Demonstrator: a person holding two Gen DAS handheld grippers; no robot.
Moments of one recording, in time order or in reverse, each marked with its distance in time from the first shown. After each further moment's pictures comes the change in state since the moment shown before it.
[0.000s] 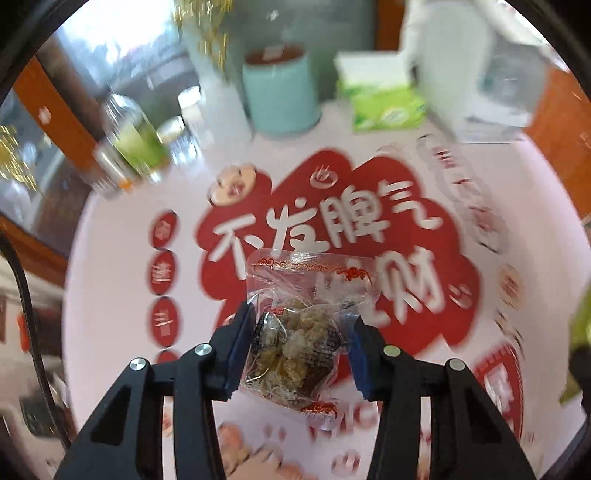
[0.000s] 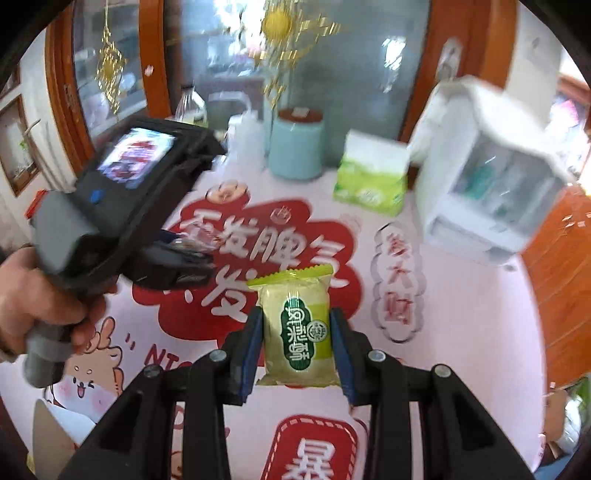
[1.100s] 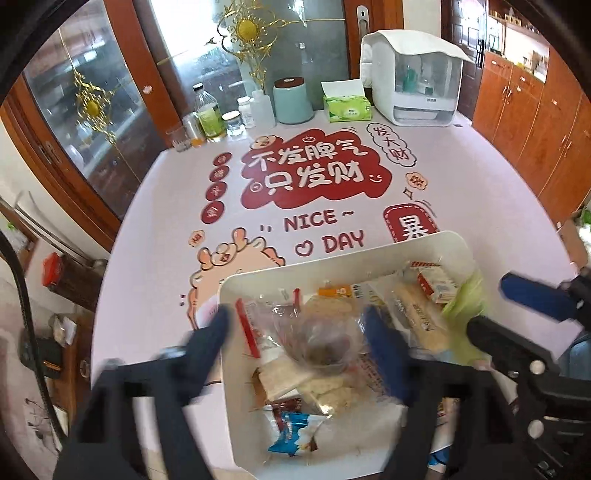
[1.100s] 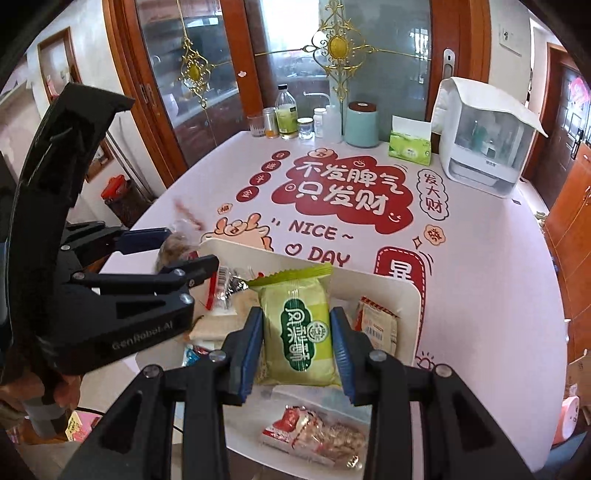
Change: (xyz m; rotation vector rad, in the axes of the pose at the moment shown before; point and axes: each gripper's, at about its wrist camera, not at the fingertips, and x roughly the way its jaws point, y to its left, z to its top) left arm -0.209 -0.068 -0.257 -0.101 -0.109 0.085; right arm -0.202 0.069 -0.169 0.002 0.060 0.224
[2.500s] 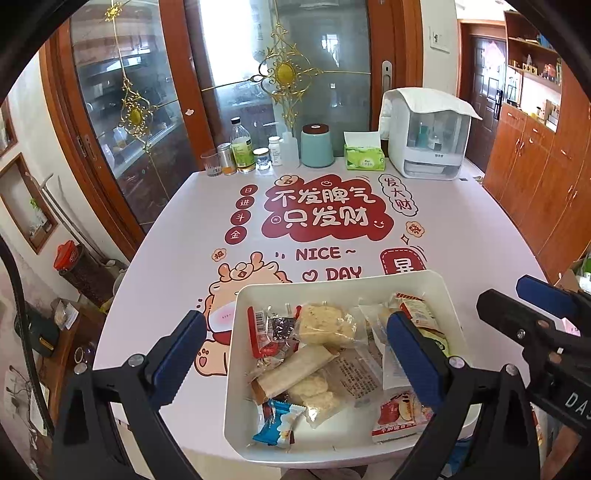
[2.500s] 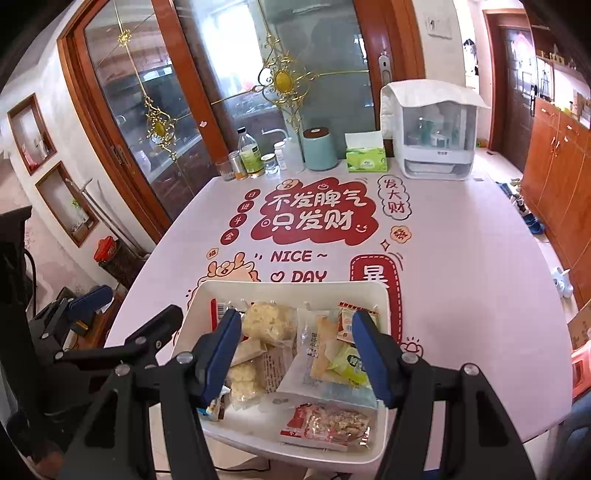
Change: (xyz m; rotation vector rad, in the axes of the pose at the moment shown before) left arm -0.069 0.002 -0.023 -0.149 -0.158 0.020; right arm -0.057 -0.022 -0.007 0.222 -0.121 -0.030
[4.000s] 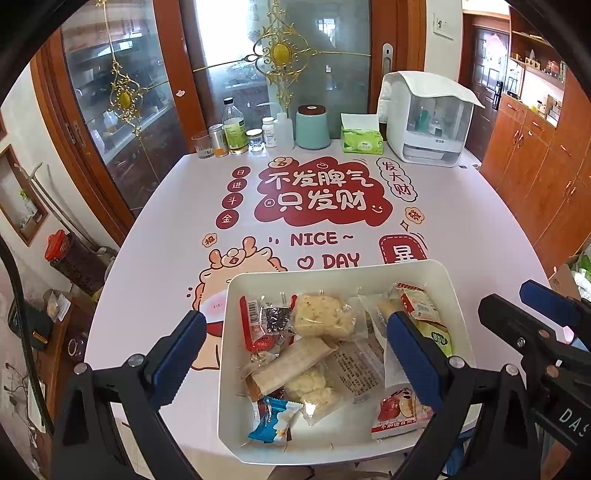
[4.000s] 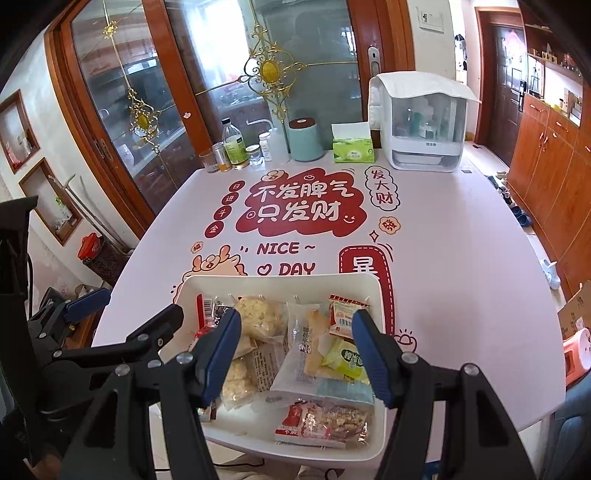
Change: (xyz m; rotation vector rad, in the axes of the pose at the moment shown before) left arm 0.027 0.004 0.002 -0.006 0.070 -0.028; right arm 0.013 0.005 0.000 0.026 0.043 -0.059
